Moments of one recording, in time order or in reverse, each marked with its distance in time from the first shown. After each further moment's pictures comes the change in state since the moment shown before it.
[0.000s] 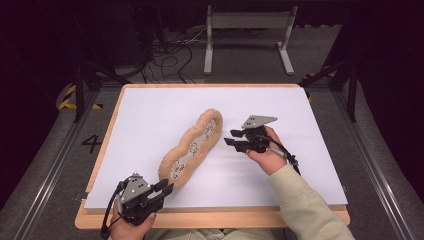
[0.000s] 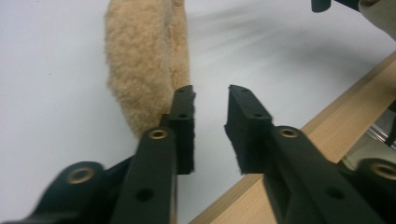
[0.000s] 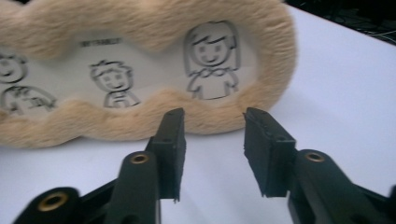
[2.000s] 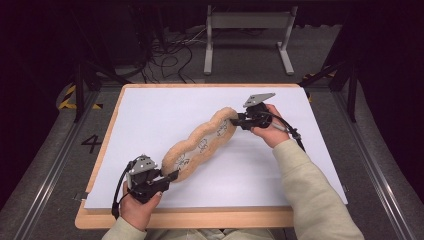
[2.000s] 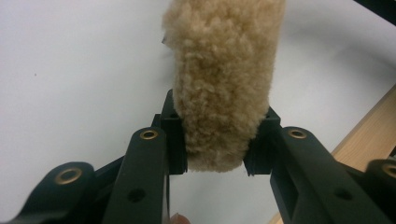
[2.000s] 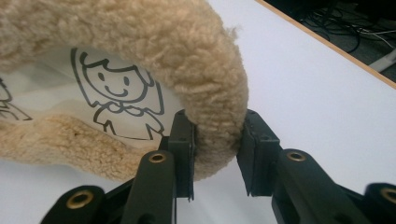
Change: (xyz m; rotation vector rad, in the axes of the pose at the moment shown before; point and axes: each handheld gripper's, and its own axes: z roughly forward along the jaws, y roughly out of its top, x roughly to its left) left arm 0.033 0.025 0.045 0.072 -0.056 -0.067; right arm -0.059 0.028 0.012 0.085 -0.001 -0.081
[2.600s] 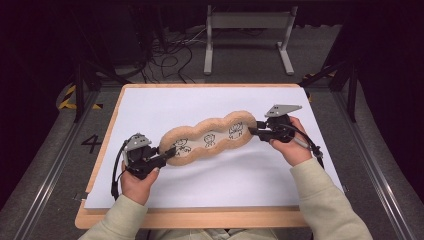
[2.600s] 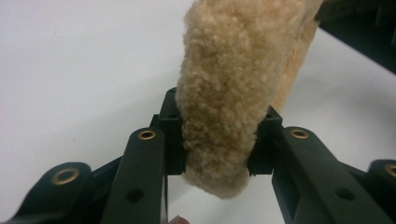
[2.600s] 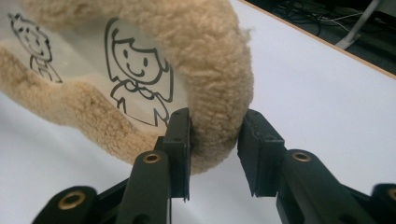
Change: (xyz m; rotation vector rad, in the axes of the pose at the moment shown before) left arm 0.037 0.039 0.009 -0.123 -0.016 -0.028; right arm 0.026 -0.028 -0.065 -0.011 -0.119 0.081
